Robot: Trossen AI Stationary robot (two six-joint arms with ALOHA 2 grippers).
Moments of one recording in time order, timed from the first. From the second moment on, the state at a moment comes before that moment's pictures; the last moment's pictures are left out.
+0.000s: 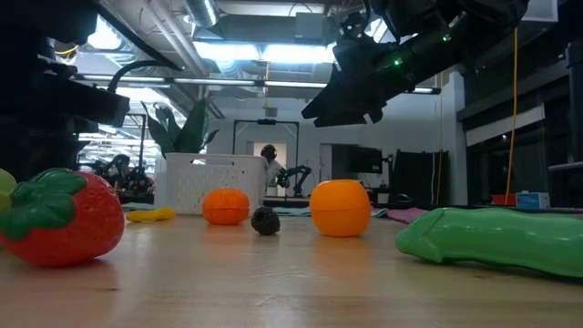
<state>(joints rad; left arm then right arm) -0.54 1.58 0.77 -0.81 -0.27 -0.82 0.01 1.57 0.77 0.37 0.33 0.16</state>
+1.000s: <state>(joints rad) -0.54 1.59 0.77 -0.79 -0.27 -0.86 0.01 1.57 0.77 0.37 0.33 0.16</state>
